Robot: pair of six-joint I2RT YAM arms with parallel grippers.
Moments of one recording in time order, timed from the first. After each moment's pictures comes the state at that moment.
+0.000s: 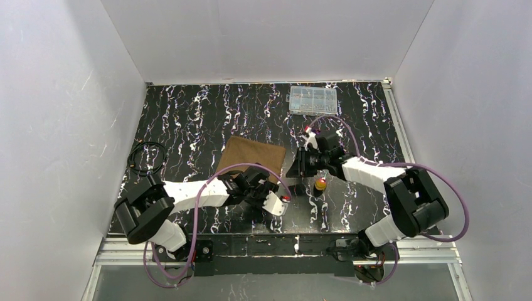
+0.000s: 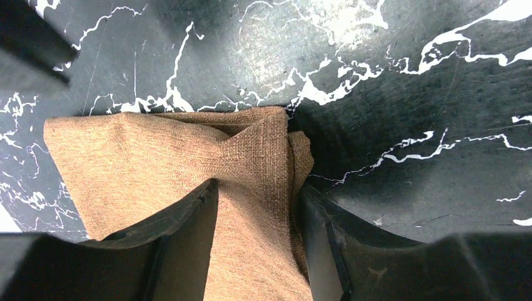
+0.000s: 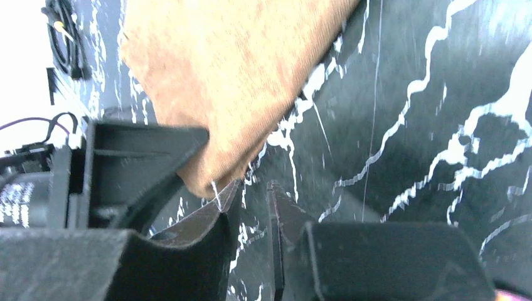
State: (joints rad) left arm -0.98 1.48 0.69 -0.19 0.11 1.11; right arm 0.53 1.47 0.67 -0.01 -0.54 0.54
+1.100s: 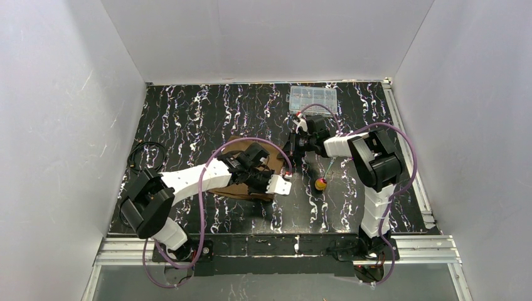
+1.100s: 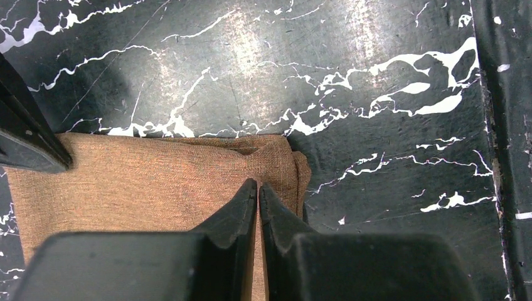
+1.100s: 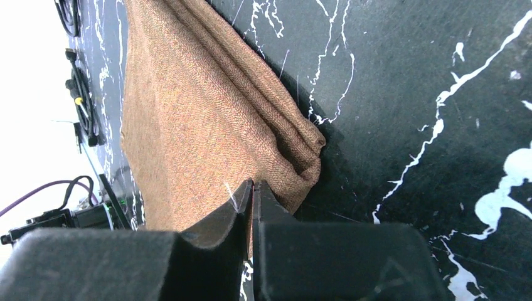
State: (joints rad) left arm -0.85 1.53 0.93 -0.47 0.45 0.96; right arm 0.44 1.99 1.03 0.19 -0.65 0.57
